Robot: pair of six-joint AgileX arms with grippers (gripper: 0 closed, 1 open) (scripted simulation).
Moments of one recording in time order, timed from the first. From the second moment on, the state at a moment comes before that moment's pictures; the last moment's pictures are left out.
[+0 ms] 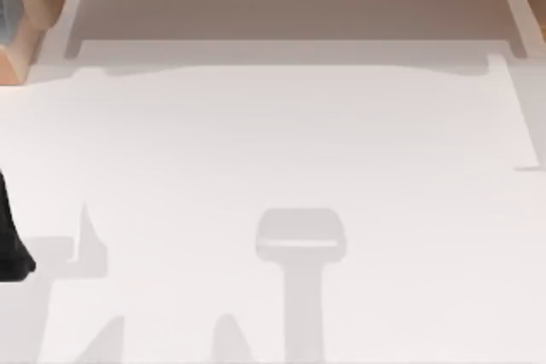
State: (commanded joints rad) left arm 0.00 0.00 0.00 0.00 0.00 0.00; right arm -0.69 2.06 0.51 1.56 -0.66 -1.55
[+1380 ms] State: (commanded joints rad) left arm 0.00 0.00 0.00 0.00 0.00 0.00; right arm -0.69 2.06 0.51 1.56 -0.65 -1.55
